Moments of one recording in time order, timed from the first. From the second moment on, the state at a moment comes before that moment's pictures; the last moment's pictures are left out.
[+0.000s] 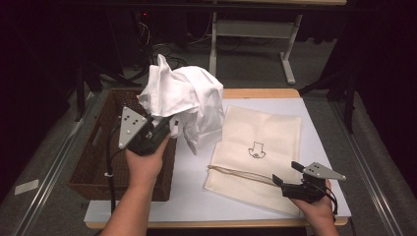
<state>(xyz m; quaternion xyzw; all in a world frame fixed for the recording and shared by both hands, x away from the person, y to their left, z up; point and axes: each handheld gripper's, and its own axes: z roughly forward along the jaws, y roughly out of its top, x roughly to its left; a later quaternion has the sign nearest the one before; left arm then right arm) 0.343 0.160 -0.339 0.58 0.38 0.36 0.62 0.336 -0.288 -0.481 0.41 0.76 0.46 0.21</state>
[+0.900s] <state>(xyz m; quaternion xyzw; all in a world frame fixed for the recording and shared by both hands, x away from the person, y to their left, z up) 0.280 0.118 -0.413 0.64 0.35 0.30 0.62 0.332 -0.278 -0.482 0.40 0.77 0.46 0.20</state>
